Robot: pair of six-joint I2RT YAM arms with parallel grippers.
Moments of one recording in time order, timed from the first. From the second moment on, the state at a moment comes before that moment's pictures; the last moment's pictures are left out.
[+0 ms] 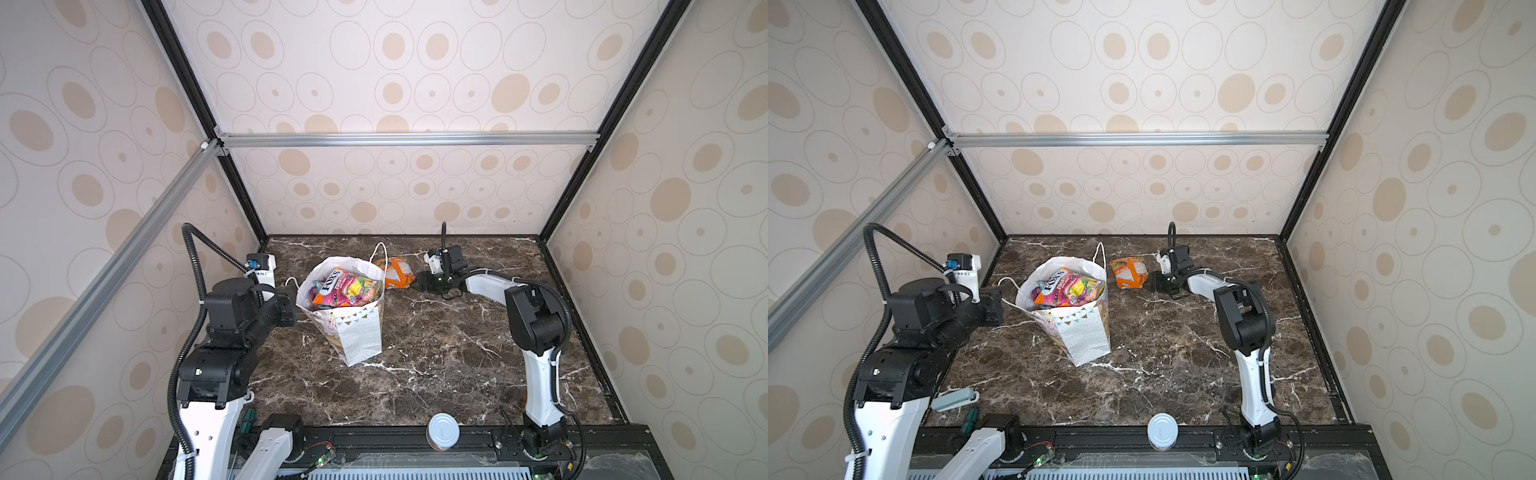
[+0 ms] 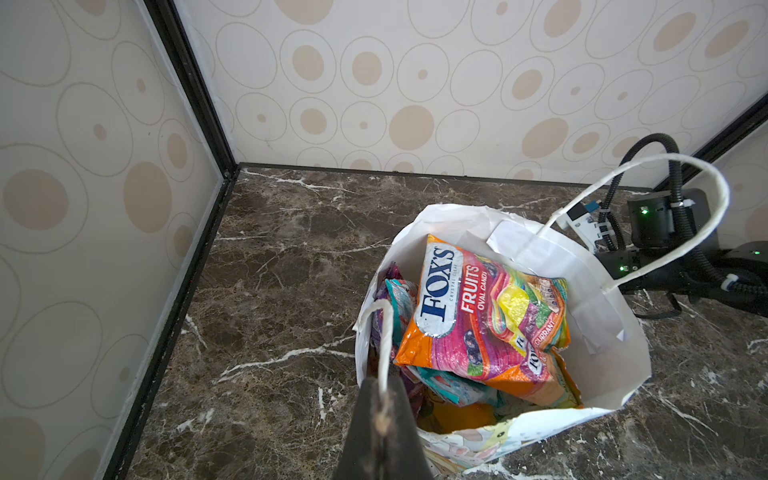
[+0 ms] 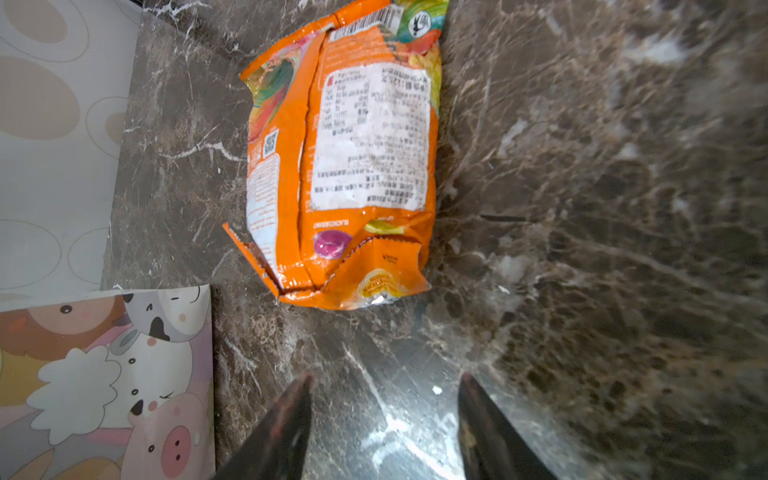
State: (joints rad) left arm -0.05 0.77 1.23 -0.91 0.03 -0.10; right arm 0.38 2.16 1.50 -0.23 -0.46 0.41
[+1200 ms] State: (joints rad) left arm -0.05 0.78 1.23 -0.91 0.02 -0.10; right arm 0.37 2.31 1.64 -0.17 -0.53 0.49
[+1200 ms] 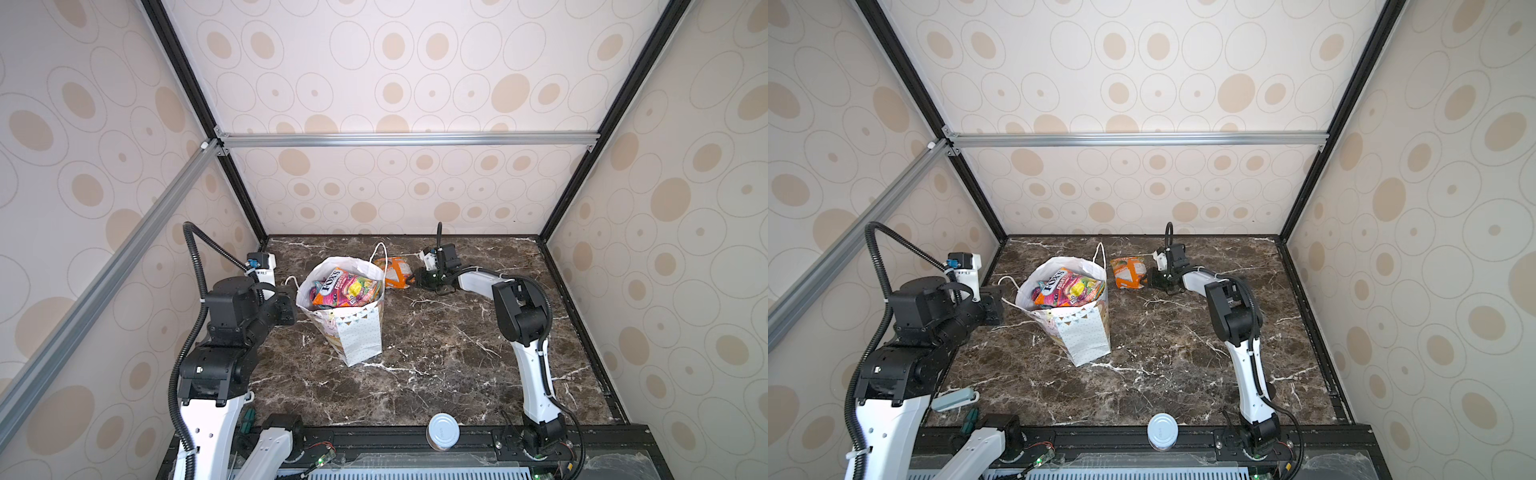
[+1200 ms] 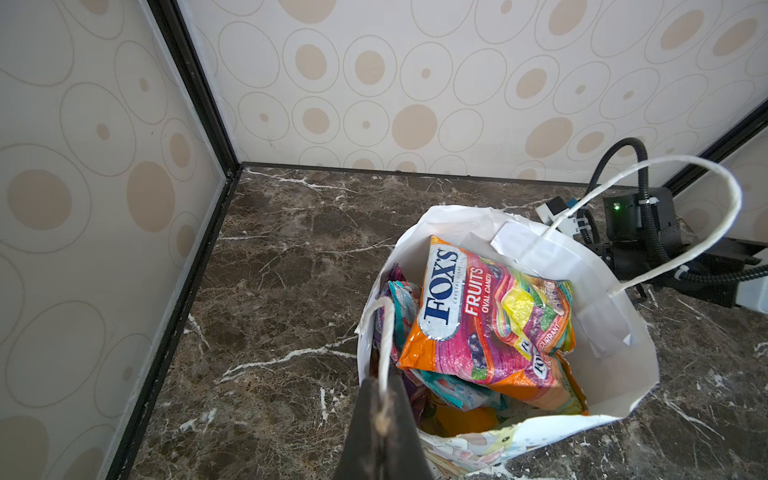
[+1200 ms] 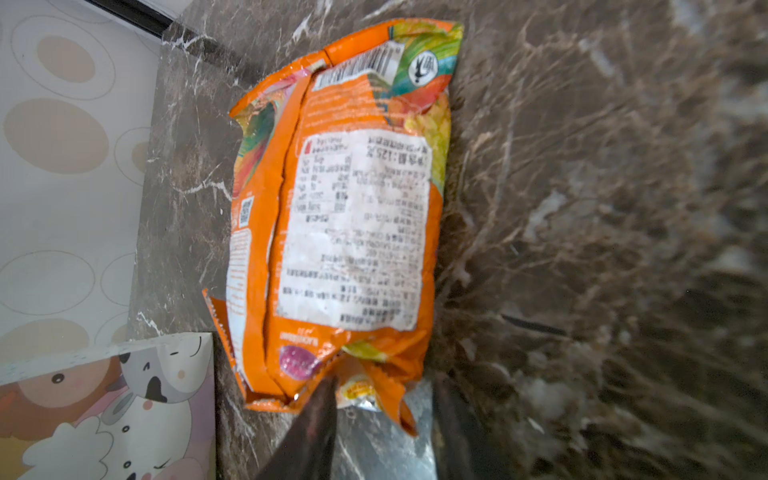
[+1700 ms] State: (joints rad) left arm -0.05 0.78 1.23 -0.91 0.02 -0.10; right arm 0.37 2.32 1.64 -0.15 -0.55 0.51
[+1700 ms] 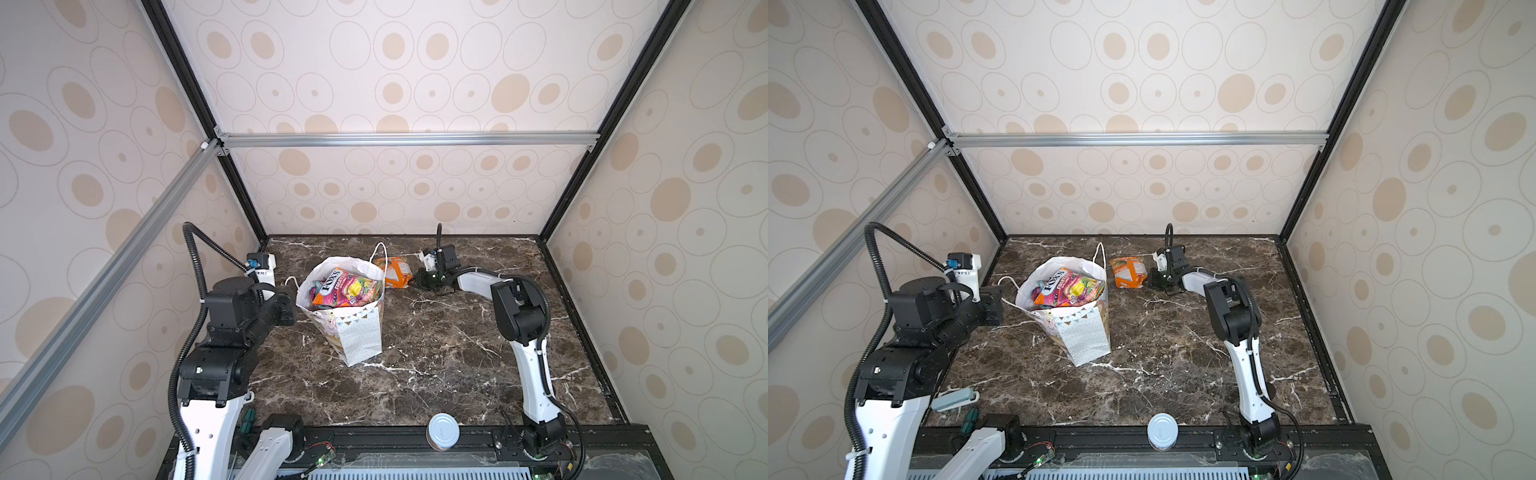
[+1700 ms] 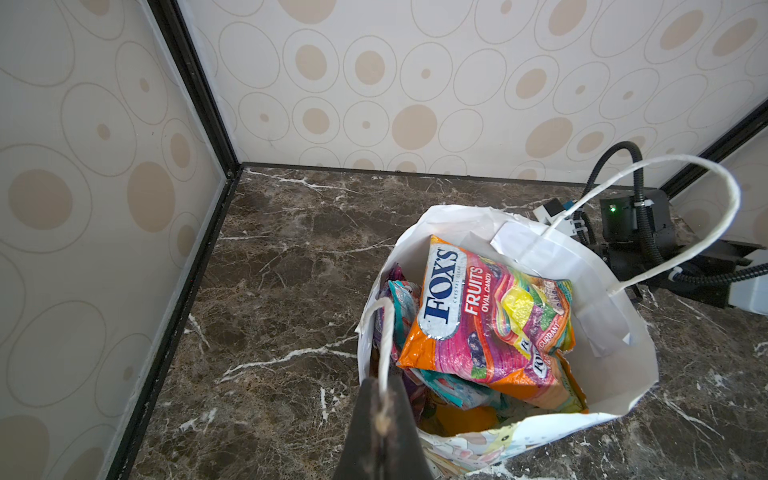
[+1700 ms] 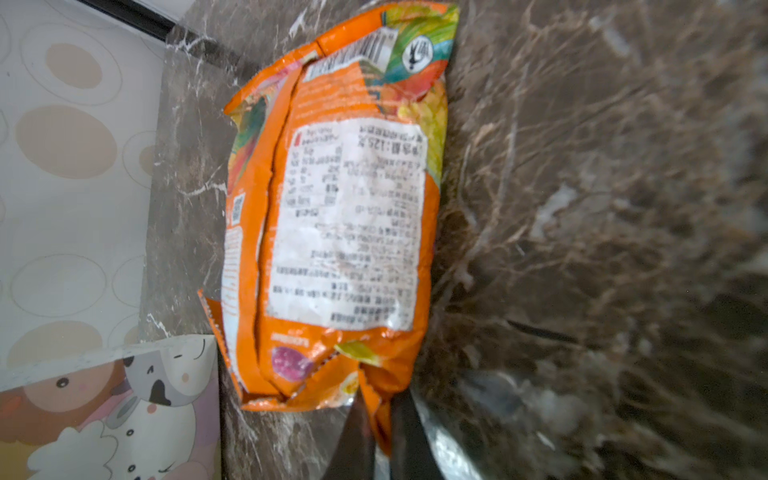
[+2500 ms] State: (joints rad) left arm -0.05 0.77 1.23 -0.92 0.02 -0.10; right arm 0.36 1.99 1.18 -0.10 -0.48 0.51
